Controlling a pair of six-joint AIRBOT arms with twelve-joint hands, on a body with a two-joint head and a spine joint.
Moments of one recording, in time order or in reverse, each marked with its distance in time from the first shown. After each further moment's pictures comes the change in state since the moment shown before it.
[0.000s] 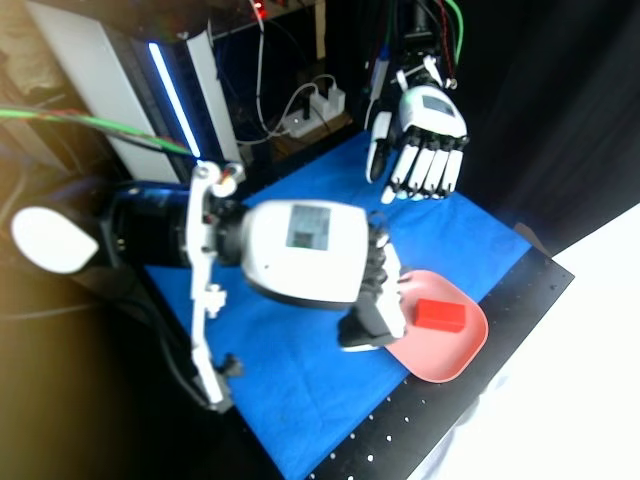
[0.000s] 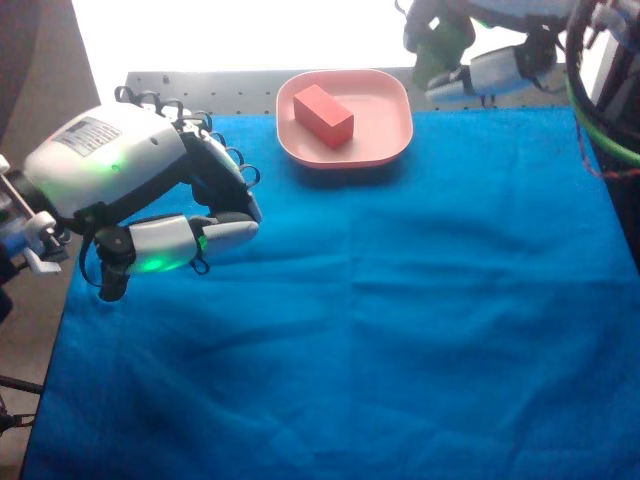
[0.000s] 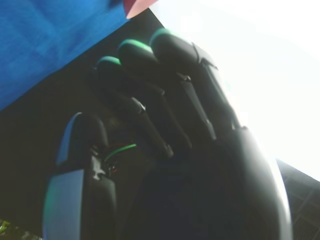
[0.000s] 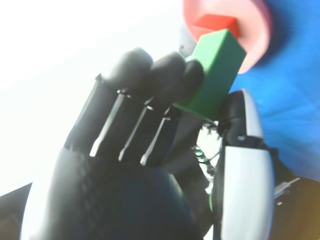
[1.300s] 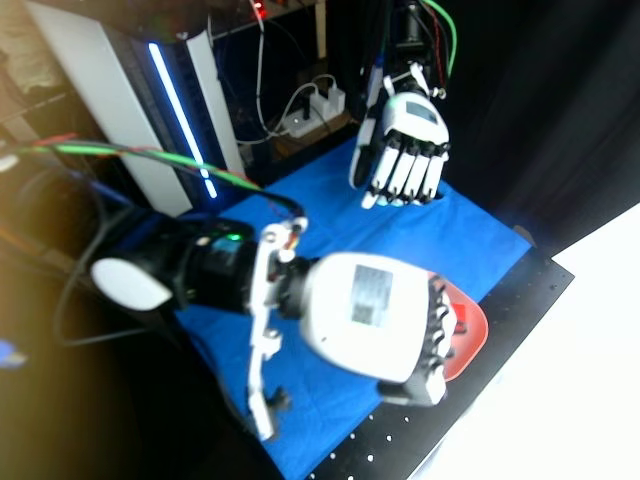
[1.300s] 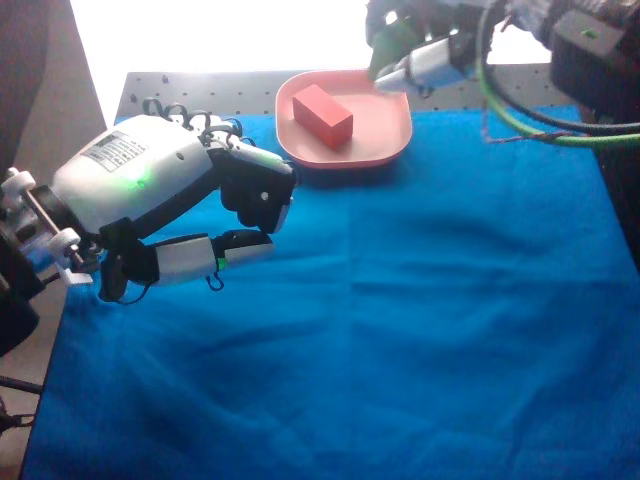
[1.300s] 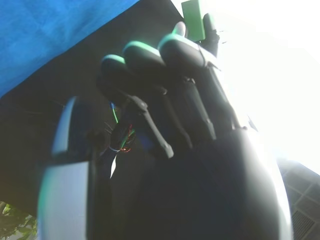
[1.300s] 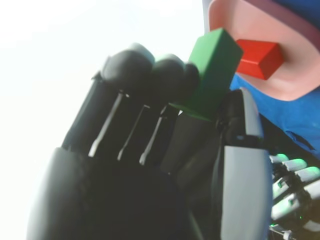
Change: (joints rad) left arm 0.005 -0.037 -0.002 0.019 -0.044 -0.019; right arm -0.036 -0.234 0.252 0.208 -0.014 -0.001
